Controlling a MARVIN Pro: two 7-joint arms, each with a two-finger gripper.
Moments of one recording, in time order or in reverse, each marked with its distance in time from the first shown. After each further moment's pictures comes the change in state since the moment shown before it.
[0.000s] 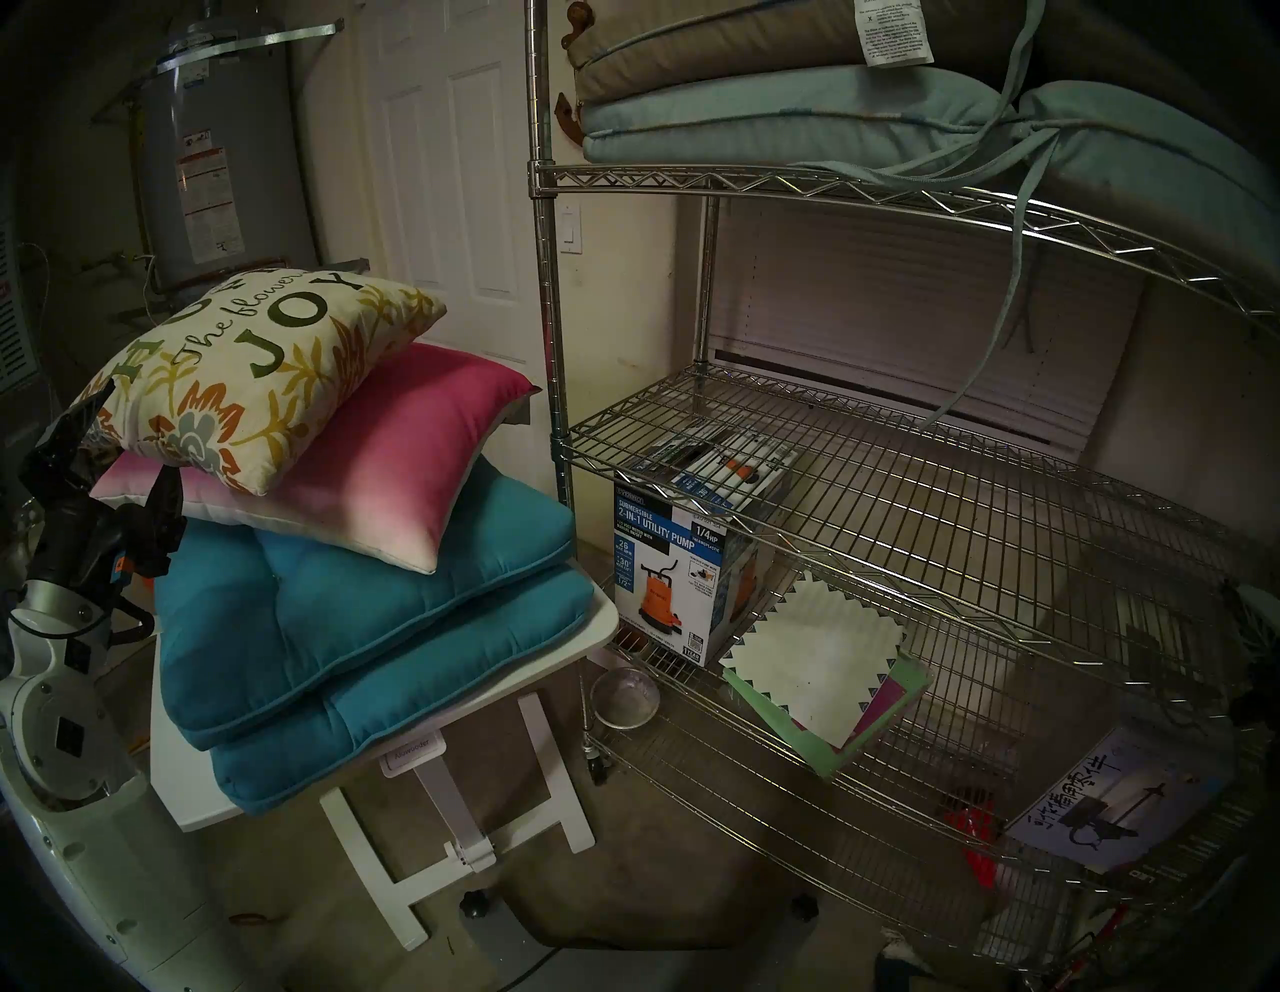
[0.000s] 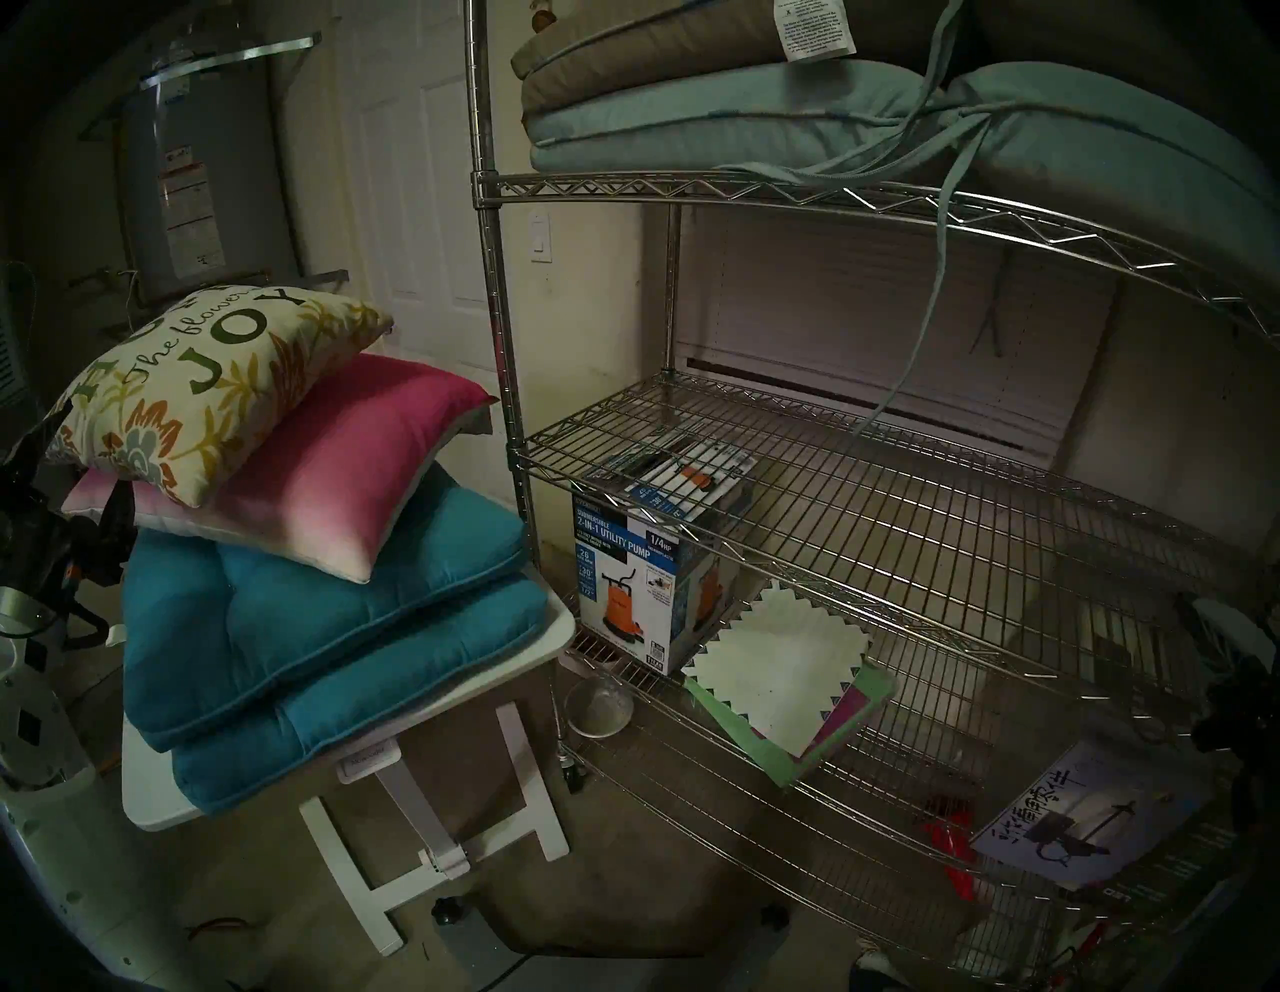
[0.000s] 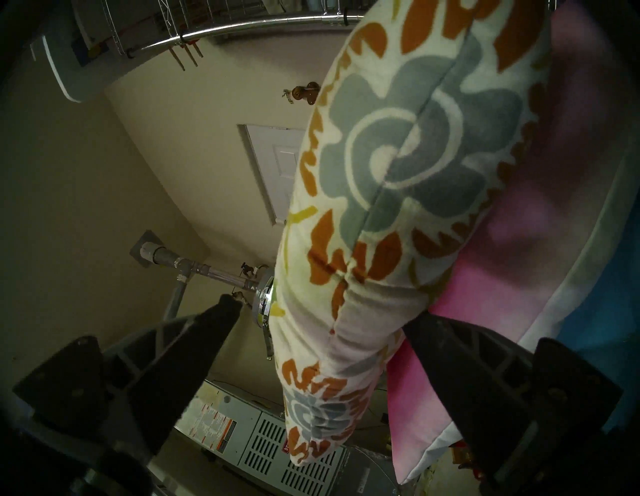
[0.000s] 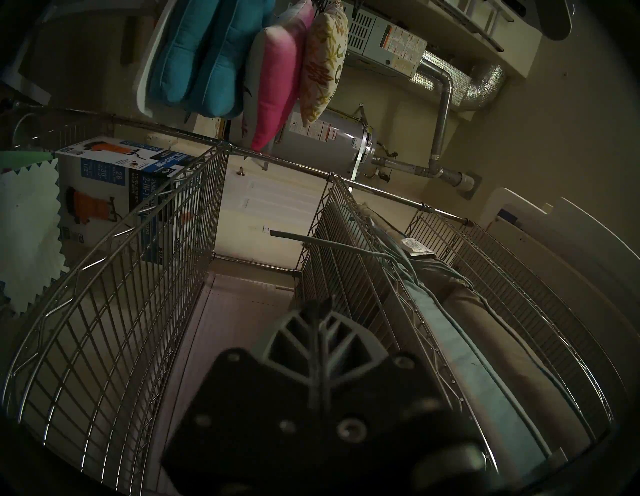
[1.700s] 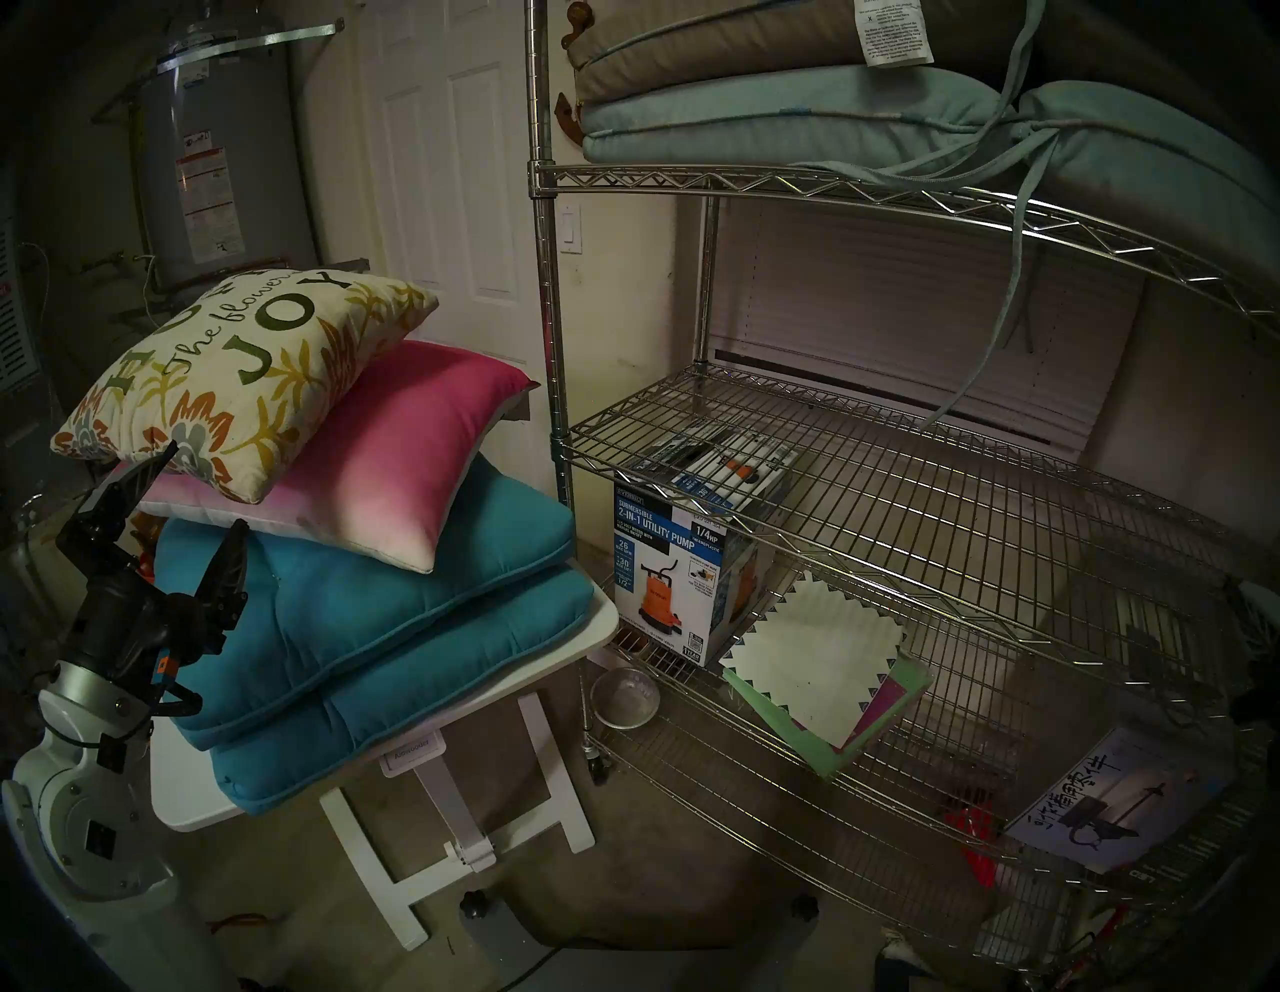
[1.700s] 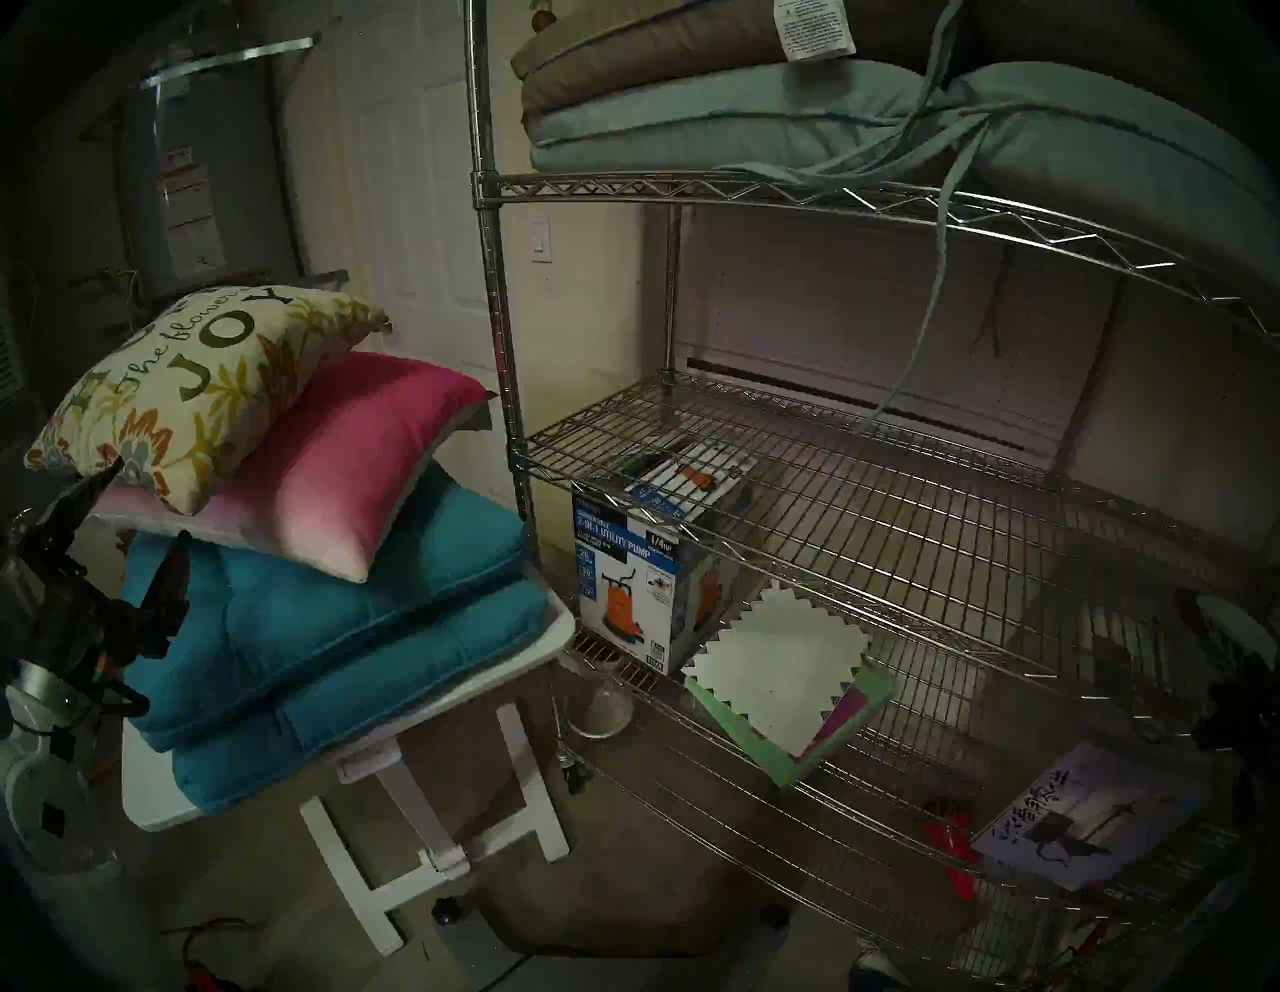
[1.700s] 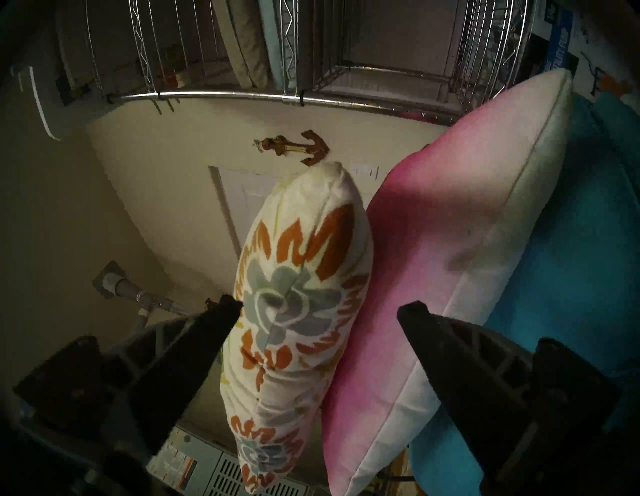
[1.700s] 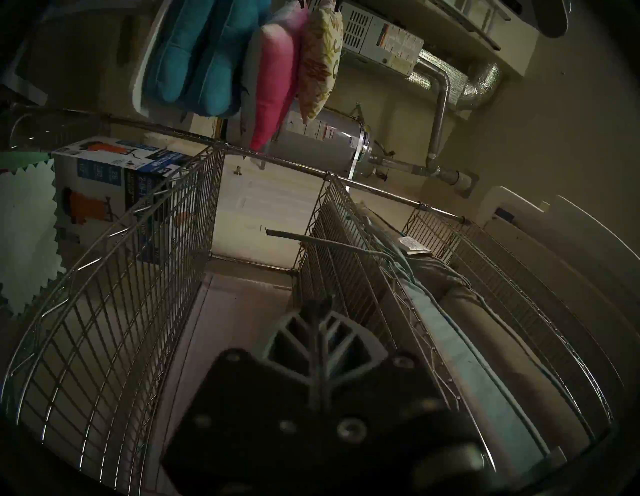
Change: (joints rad) left arm 0.292 -0.089 0.082 -0.089 -0.100 -0.136 0.081; right arm 0.000 -0.001 0.001 -0.002 0.013 0.000 0.000
